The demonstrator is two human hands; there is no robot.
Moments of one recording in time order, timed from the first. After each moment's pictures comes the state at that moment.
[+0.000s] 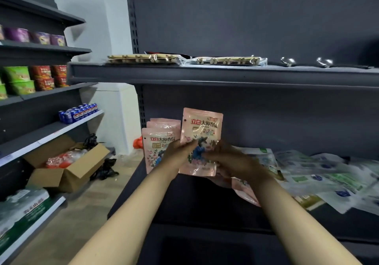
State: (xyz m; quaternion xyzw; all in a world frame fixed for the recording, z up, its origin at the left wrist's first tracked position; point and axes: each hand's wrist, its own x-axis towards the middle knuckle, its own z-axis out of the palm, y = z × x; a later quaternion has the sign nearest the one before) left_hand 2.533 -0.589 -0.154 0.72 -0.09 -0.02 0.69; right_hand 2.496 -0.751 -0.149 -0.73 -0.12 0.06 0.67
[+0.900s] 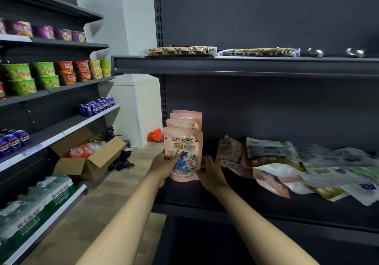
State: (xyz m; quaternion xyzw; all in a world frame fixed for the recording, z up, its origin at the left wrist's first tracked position) left_hand 2.523 -0.495 -0.203 0.74 0.07 -0.04 0.67; right_hand 2.506 -0.644 -0.229 -0.88 -0.01 -0.07 0.46
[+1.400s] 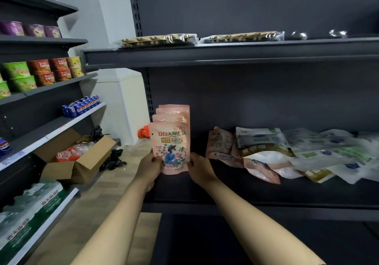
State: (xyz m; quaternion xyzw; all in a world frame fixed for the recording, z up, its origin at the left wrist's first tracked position) left_hand 2.531 -0.491 -0.222 0.75 0.07 0.00 0.65; right_hand 2.517 -0.638 -0.236 -0.91 -0.01 -0.06 0.41
